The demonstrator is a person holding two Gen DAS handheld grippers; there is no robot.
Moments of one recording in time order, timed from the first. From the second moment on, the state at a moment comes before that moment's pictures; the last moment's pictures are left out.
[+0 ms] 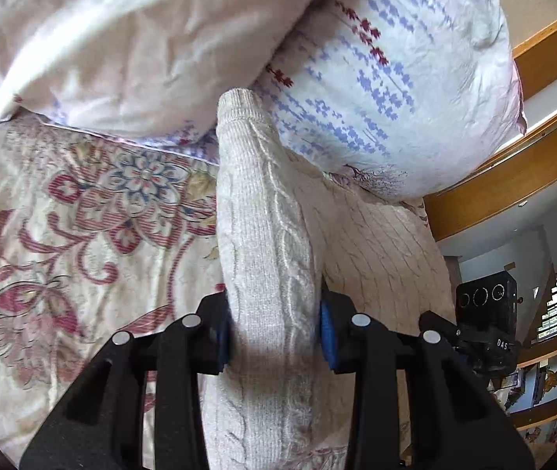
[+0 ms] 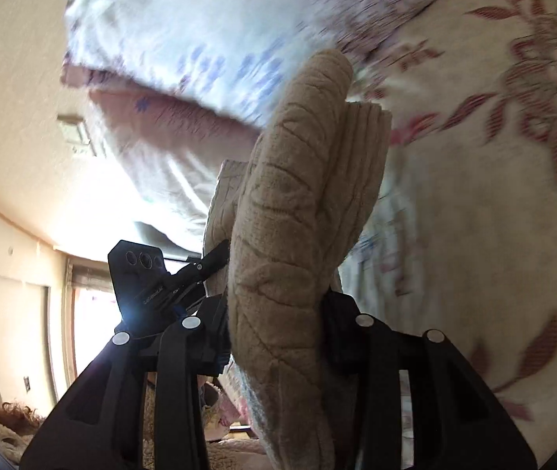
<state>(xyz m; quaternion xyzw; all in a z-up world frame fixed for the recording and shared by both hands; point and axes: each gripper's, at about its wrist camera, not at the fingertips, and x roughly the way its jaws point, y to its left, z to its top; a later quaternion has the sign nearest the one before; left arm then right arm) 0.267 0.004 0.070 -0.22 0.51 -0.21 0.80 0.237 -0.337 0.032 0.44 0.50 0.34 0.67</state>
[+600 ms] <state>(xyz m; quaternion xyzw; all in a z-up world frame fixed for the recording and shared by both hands) 0.261 0.064 0.036 -0.17 0.53 -0.11 0.82 0.232 -0.264 0.002 0.39 0.55 0.24 0.70</state>
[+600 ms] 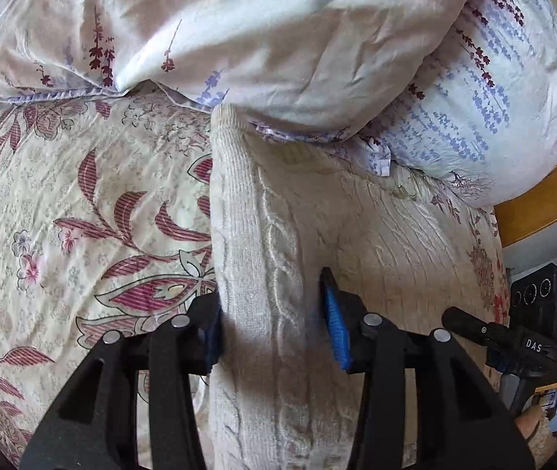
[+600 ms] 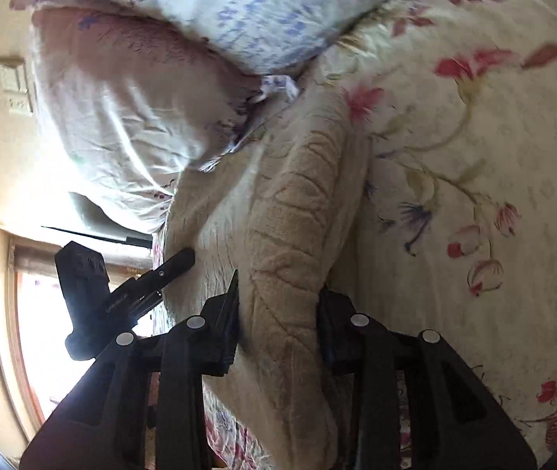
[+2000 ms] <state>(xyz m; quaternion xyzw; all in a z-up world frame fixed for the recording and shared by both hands) 0.200 0.025 0.076 -0.02 0.45 -0.10 0.89 0.188 -0.201 0.098 0.14 0.44 0.18 0.87</state>
